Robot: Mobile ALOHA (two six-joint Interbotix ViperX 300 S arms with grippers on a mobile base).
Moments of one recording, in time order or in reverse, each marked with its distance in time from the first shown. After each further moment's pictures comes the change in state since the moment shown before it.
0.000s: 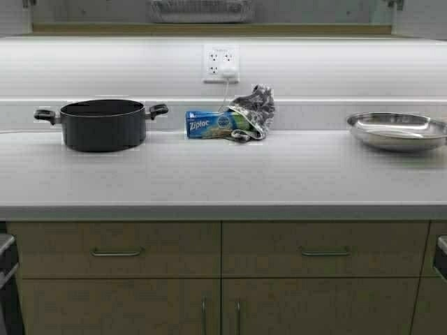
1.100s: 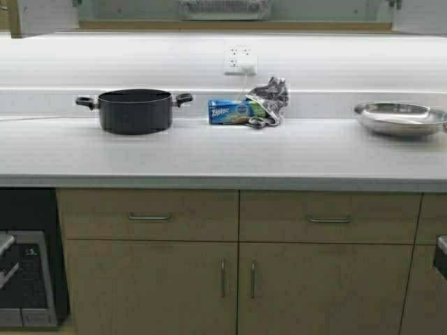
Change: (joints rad) left arm 0.569 0.114 -0.425 -0.020 0.006 0.117; right arm -0.710 0.176 -0.377 0.098 -0.023 -0.110
